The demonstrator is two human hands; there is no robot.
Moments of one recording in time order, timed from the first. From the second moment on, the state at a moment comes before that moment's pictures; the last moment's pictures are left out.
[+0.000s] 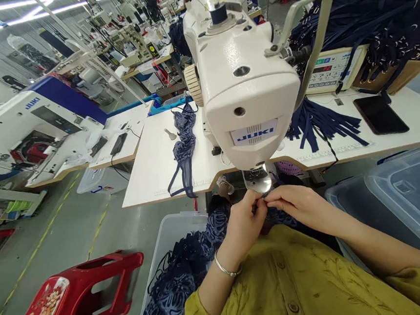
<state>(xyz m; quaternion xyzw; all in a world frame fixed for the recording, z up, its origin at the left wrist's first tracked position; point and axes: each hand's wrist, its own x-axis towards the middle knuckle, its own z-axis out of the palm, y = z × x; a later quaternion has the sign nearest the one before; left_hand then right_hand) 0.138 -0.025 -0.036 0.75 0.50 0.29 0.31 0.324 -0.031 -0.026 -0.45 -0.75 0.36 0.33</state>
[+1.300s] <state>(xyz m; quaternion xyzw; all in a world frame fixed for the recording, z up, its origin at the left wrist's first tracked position) 0.134 -0.024 -0.030 0.61 0.42 0.41 0.53 0.334 -0.021 -0.032 -0.46 -0.75 0.13 0.46</state>
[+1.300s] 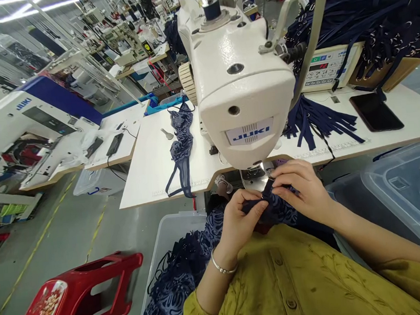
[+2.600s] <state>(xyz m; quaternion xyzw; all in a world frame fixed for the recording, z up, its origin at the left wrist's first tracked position) 0.149 -0.031 -0.038 0.79 0.36 0.44 0.24 0.315 -0.039 -0.070 -0.35 -0.64 0.29 0.62</state>
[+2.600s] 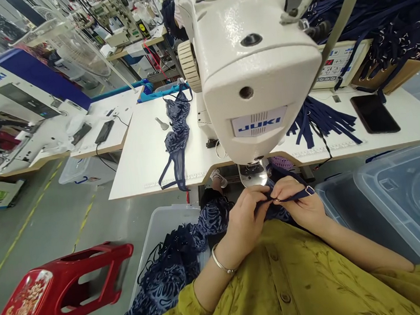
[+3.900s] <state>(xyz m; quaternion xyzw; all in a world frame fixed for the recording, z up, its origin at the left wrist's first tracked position) 0.134 -0.010 -0.061 0.89 0.36 0.28 -0.05 0.326 0.028 -0.060 -0.54 -0.57 0.43 0.44</state>
